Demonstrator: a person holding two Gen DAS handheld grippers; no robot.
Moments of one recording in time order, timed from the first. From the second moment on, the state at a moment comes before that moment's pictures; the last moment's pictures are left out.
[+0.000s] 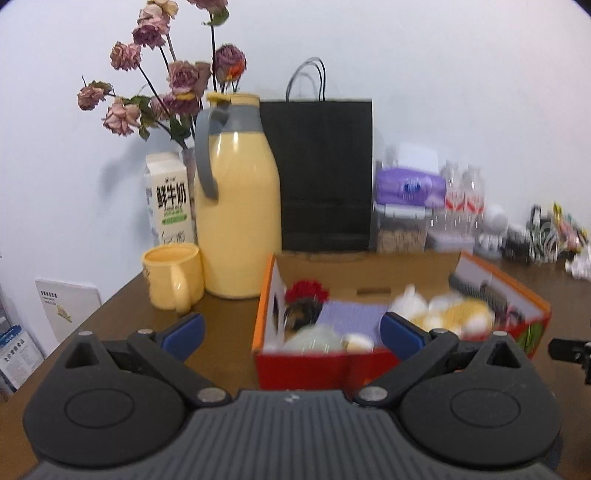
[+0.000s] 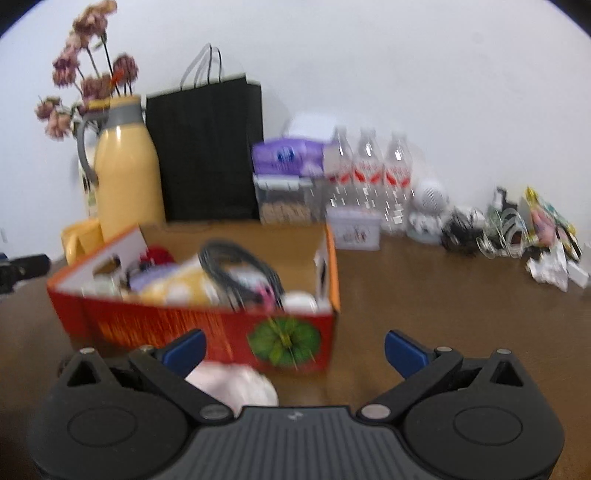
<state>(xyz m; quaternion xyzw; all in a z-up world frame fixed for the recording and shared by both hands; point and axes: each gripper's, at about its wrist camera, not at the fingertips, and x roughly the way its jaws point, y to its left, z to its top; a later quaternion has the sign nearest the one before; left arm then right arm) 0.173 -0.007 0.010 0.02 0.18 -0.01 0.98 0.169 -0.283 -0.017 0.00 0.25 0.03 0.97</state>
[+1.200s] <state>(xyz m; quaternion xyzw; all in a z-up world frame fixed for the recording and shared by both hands) 0.142 0.019 -0.020 0.00 0.23 0.00 0.97 0.185 -0.258 -0.061 -0.05 0.34 0.13 0.93</state>
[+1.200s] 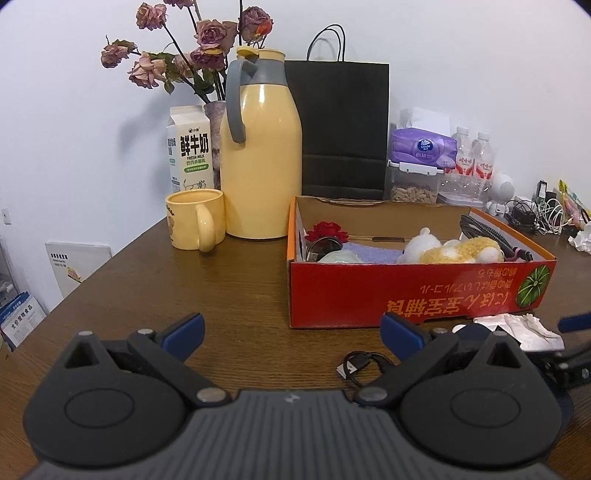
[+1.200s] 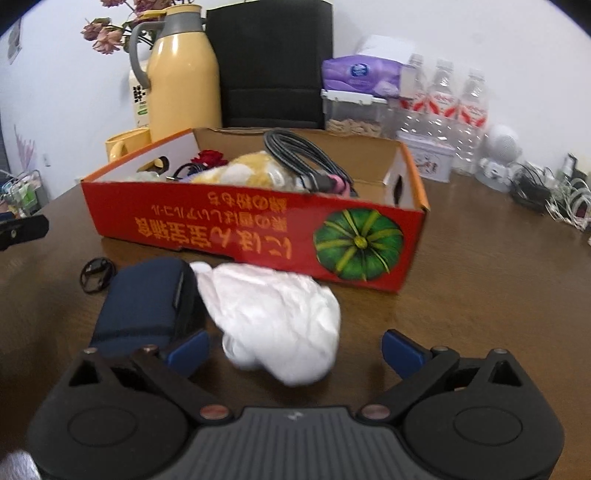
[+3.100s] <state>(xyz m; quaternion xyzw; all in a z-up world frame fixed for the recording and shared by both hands) 0.188 -0.027 -0.055 0.05 0.34 -0.11 0.93 0.144 -0.275 -0.034 0.04 0.24 0.15 0.96</state>
